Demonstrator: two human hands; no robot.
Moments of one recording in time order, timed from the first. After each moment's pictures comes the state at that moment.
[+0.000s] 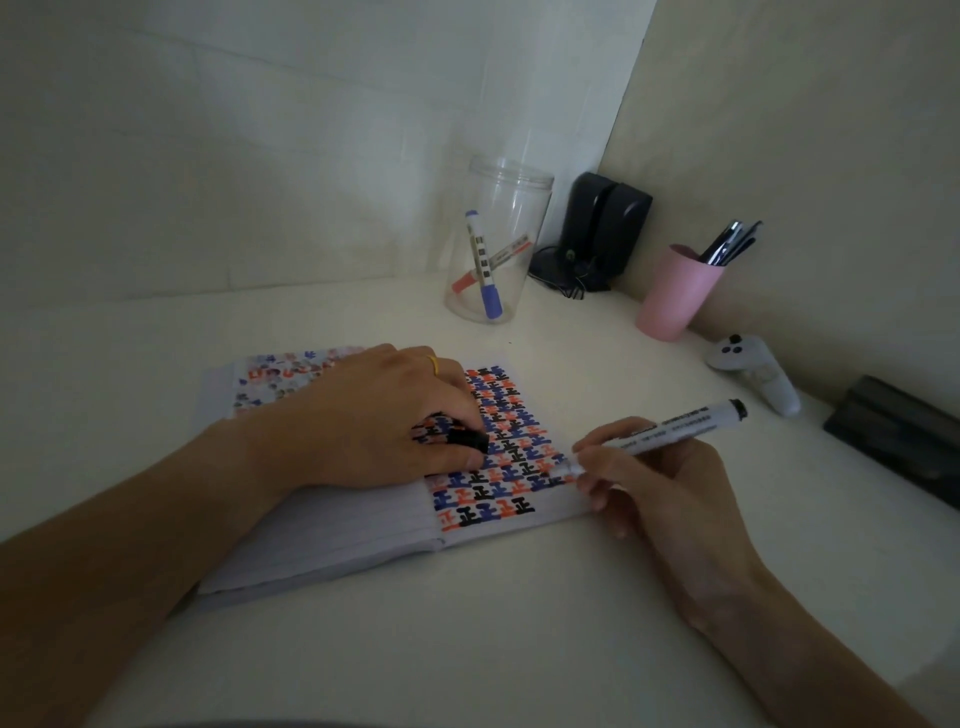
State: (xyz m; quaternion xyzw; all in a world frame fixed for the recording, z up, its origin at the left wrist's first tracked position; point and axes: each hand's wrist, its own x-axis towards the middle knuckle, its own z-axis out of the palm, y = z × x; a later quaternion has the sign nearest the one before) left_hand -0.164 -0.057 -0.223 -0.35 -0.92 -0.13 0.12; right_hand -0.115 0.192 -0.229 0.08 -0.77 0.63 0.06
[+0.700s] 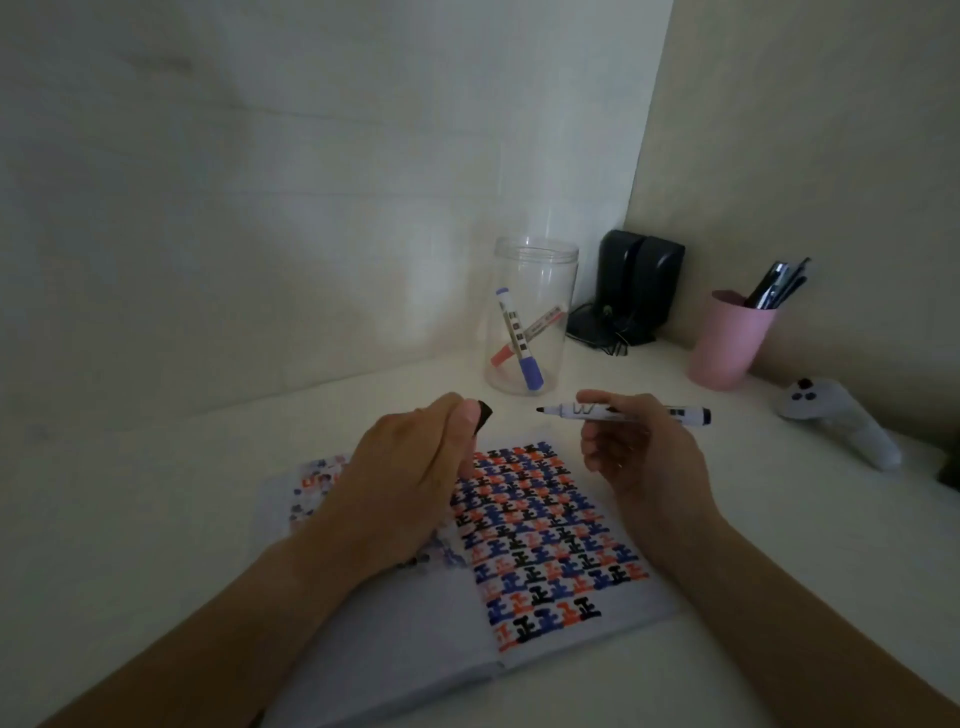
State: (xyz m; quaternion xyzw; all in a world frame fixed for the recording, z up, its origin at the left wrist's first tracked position) left_hand -0.176 -0.059 -0.224 -0.21 -0.88 -0.36 0.24; right_hand -0.222 0.153 -0.230 0.01 -0.56 0.83 0.04
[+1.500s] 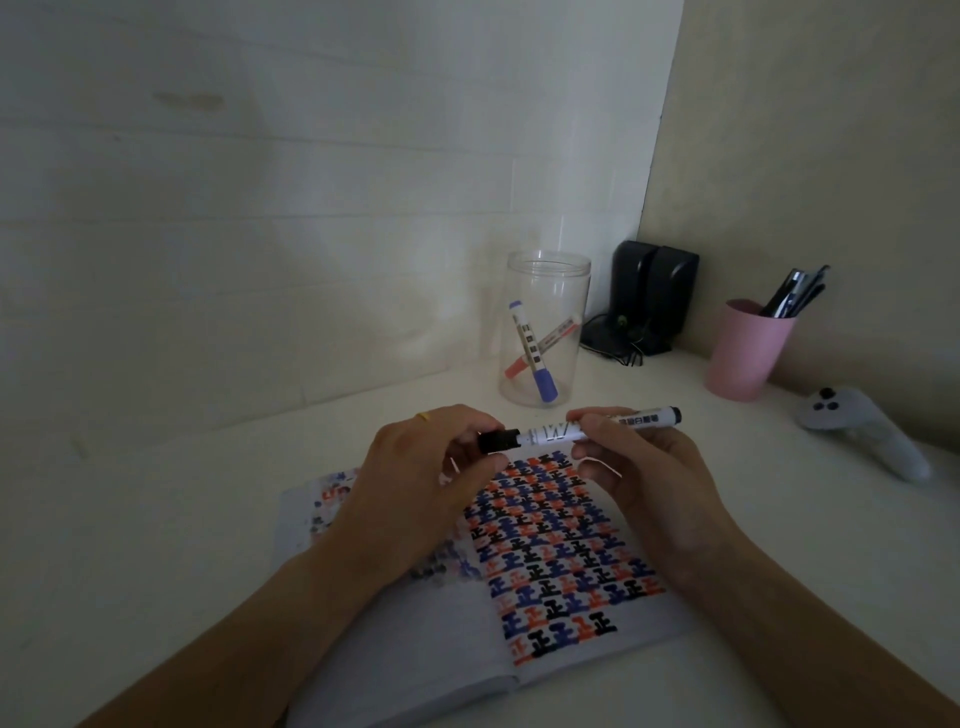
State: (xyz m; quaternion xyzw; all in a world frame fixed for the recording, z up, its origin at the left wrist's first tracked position) left_hand -0.177 -0.063 -0.224 -0.17 -0.89 -0.30 0.30; right_hand -0.203 0.146 -0.219 0.10 -0.58 0.81 -0.01
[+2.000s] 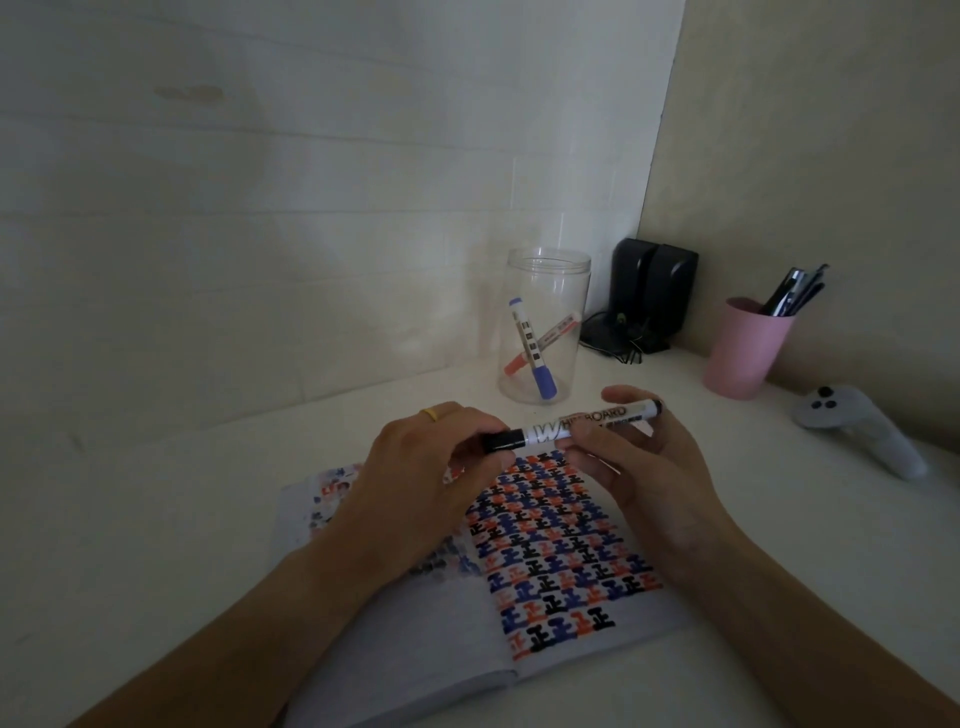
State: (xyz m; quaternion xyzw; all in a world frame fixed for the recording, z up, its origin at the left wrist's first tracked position) left_hand -0.177 -0.062 -0.223 -0.20 -0.89 -0.27 0.30; right_hand -0.201 0.145 -0.217 0.08 -0.56 0.83 0.01
